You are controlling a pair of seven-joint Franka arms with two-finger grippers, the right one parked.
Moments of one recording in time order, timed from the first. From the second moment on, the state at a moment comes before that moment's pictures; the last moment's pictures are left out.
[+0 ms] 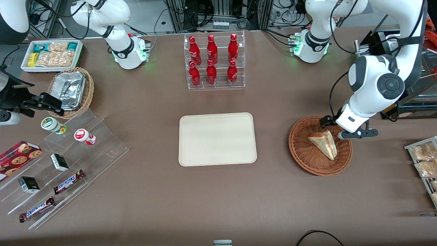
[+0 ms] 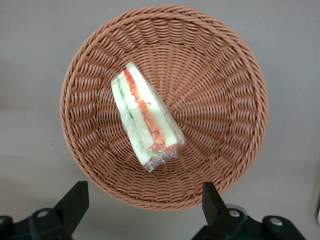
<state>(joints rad) -0.08 0.08 -0.03 -2.18 0.02 2.21 -0.27</state>
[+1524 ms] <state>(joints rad) -0.08 0.29 -0.02 -2.18 0.02 2.45 -0.82</state>
